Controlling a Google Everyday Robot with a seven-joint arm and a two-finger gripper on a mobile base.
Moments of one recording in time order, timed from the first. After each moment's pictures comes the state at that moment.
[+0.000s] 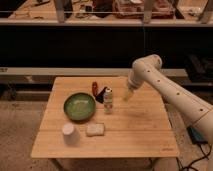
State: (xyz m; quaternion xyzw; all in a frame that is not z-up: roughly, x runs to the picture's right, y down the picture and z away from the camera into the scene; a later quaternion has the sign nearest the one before) arm 0.139 -0.002 0.837 0.07 -0.21 -0.96 0.18
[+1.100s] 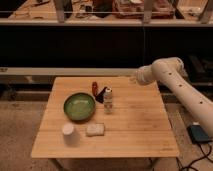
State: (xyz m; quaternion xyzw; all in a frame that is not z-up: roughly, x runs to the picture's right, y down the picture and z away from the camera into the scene) arm 0.173 -0.056 0.802 0.18 -0.05 -0.98 0.02
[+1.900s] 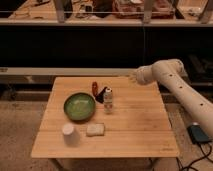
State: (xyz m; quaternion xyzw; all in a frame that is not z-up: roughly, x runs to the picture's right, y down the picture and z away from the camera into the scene) arm 0.164 -0.062 0.802 0.20 -0.03 -0.98 0.00
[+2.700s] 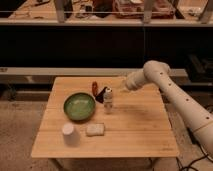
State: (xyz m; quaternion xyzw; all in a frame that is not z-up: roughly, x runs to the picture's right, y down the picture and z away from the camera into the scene) arm 0.082 -0.016 0.821 0.28 -0.22 -0.91 0.18
